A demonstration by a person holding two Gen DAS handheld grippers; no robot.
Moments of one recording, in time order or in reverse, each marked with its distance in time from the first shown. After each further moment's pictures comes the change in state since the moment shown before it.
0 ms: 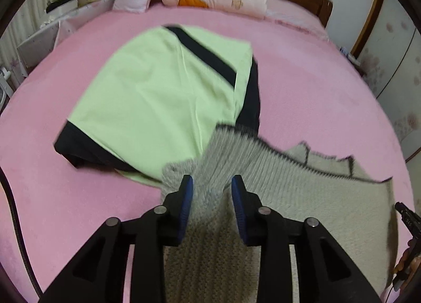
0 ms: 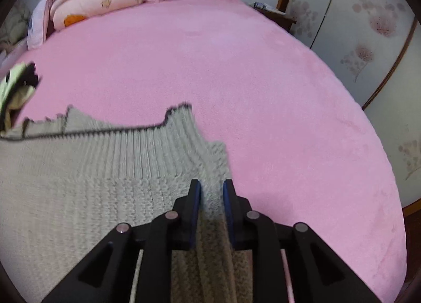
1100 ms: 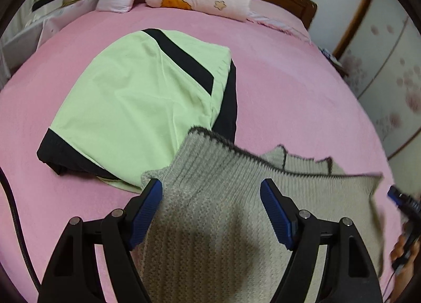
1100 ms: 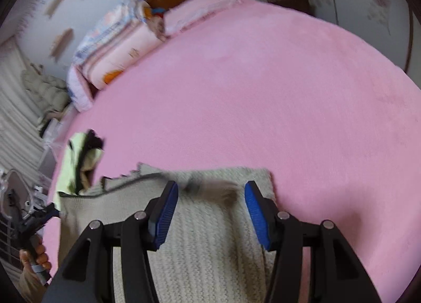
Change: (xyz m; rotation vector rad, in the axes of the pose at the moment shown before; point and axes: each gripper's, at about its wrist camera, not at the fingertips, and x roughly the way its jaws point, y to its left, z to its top) left arm 0.005 -0.008 0.006 0.029 0.026 -0.108; right arm -0.007 -0.049 0.020 0.226 -0.057 0.488
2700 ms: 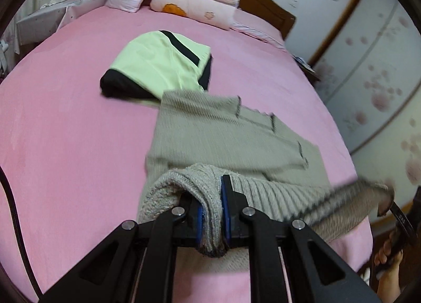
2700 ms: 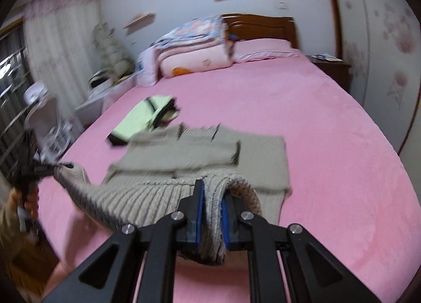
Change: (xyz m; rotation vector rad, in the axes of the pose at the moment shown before) left arm -0.190 0.009 -0.128 -0.076 -0.037 -0.122; right arm -0.232 0.084 -0.147 -0.308 -0.144 0.056
